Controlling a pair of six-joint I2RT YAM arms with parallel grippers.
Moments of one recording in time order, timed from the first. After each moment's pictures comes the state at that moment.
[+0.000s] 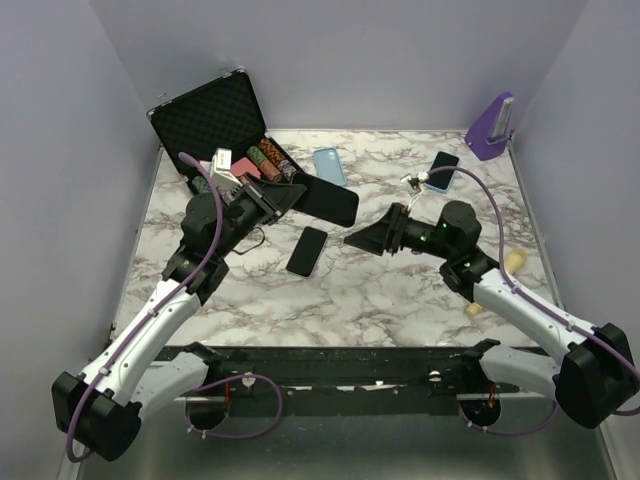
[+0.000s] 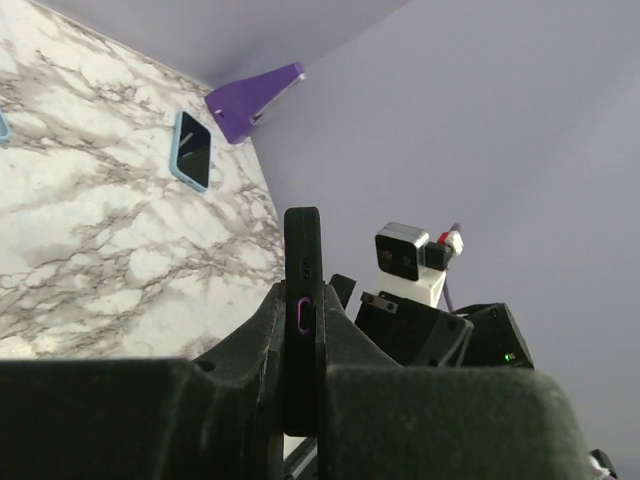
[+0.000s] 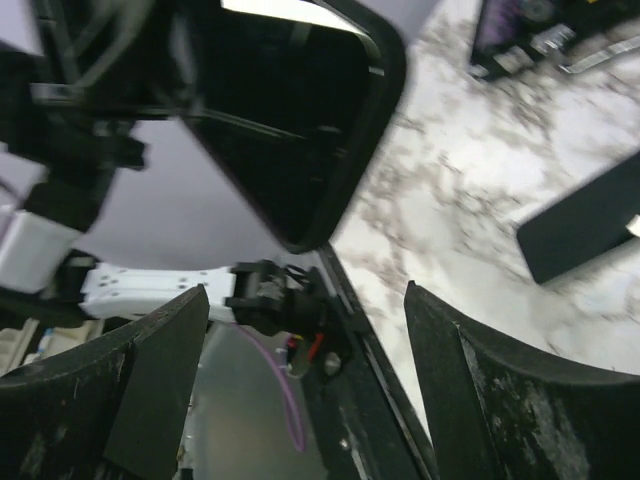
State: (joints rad) left arm -0.48 0.94 0.85 0.14 0.18 -1.02; right arm 0.52 1.12 0.69 0.34 -0.66 0.83
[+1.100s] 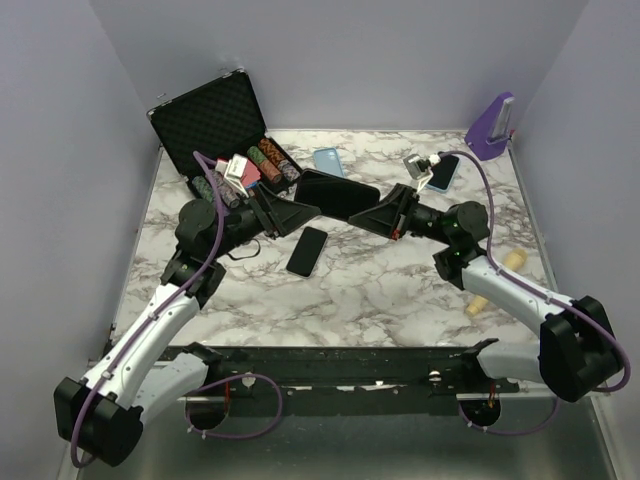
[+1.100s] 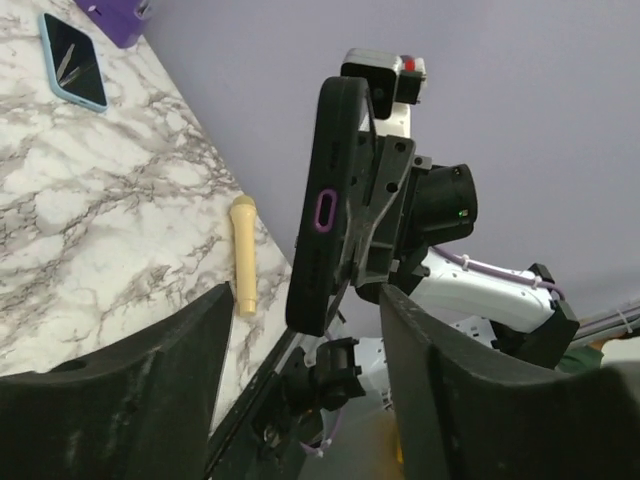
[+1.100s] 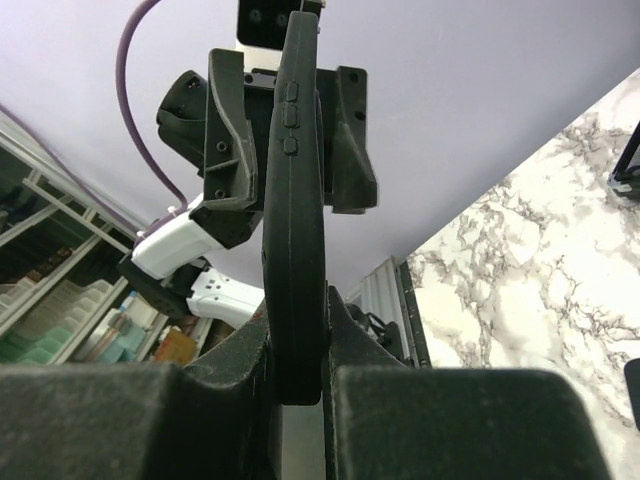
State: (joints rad) left arm -0.44 0.91 0.79 0.27 0.54 -1.02; right arm 0.48 1.26 0.69 0.99 -0.82 1.15
